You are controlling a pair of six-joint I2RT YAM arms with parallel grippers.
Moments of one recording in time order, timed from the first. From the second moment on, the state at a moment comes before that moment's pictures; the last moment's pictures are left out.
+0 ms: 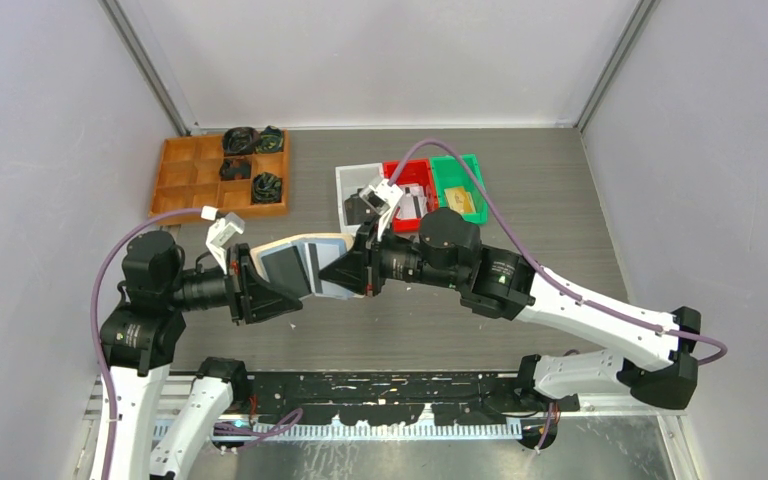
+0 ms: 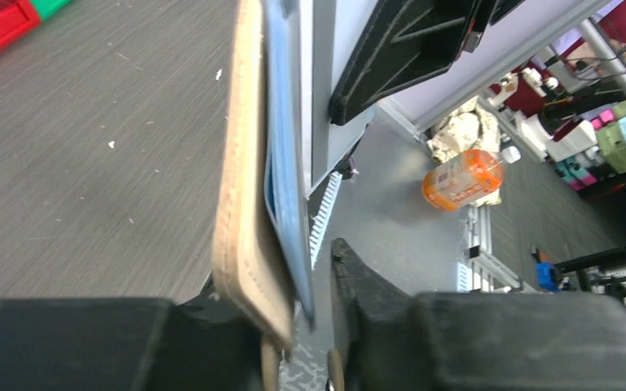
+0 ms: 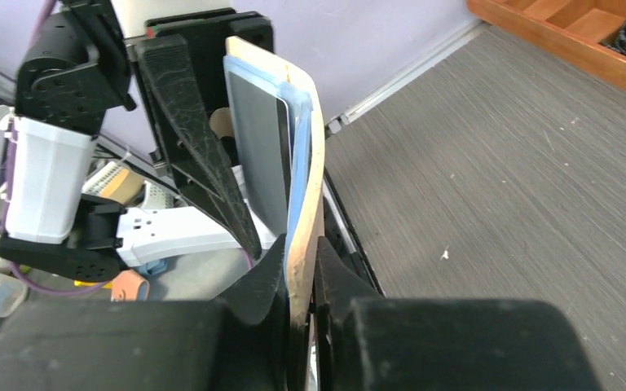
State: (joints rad) left arm -0.13 0.60 1.03 -0.80 1.18 -0.24; right arm 1.17 1.18 1.26 -0.18 -0.14 0.51
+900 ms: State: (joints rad) left arm -0.13 0.60 1.01 -0.51 1.20 -0.61; right arm 1.15 1.04 1.00 0.12 -0.19 0.63
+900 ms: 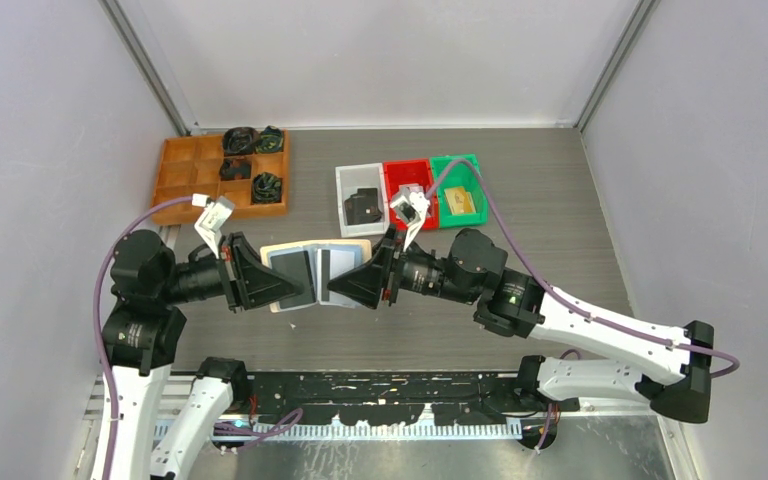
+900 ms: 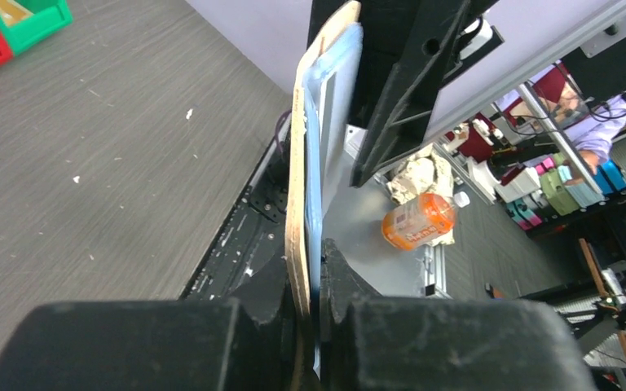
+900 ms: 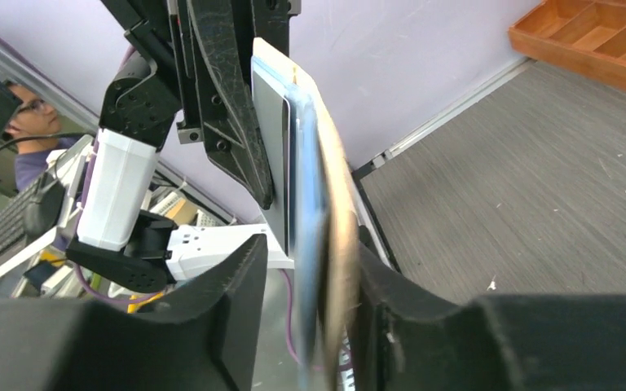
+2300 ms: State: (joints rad) left arm -0.13 0.65 1.06 -0.70 1.17 -0.45; right arm 1.10 1.22 1.19 0.01 -0.44 0.82
